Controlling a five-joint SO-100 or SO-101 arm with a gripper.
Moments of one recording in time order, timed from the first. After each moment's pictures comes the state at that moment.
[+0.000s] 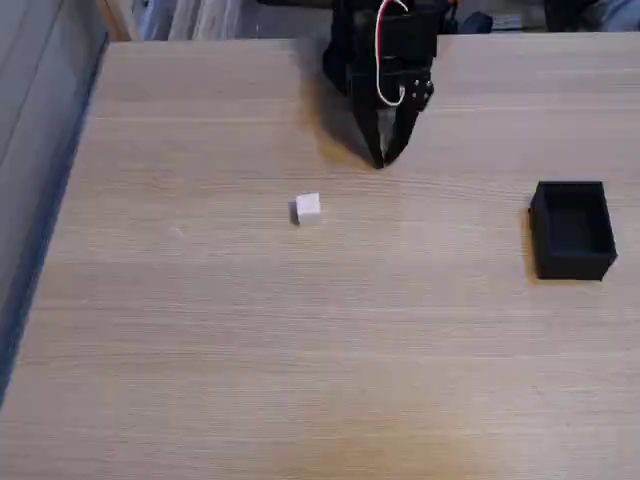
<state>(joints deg) -4.7 190.5 177.2 76.8 -92.2</state>
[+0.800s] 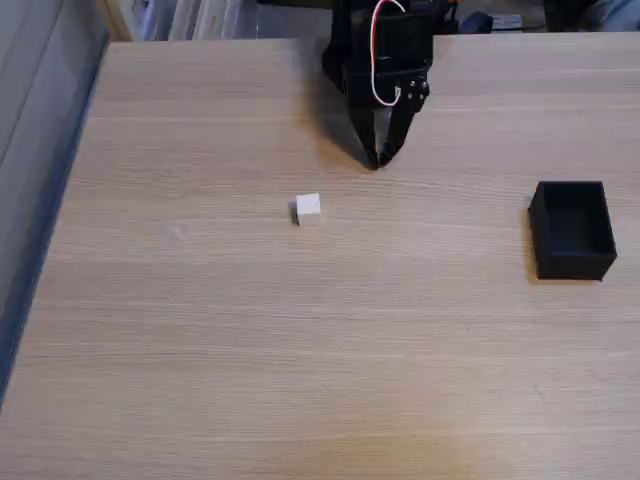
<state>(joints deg) -2.0 190.5 177.2 76.7 -93.7</state>
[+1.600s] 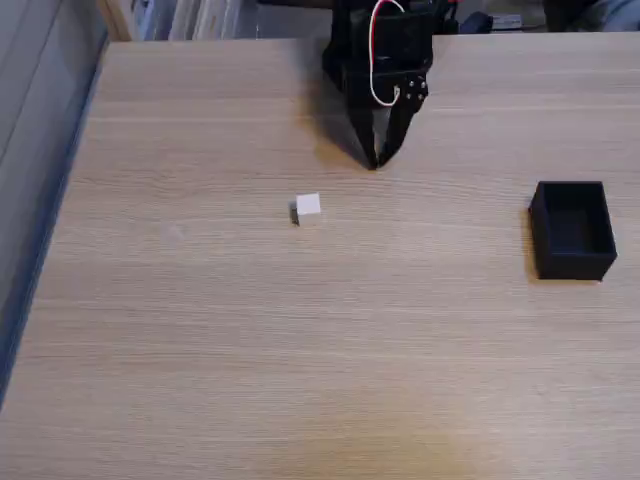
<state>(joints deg) -1.6 190.5 177.2 76.7 -93.7</state>
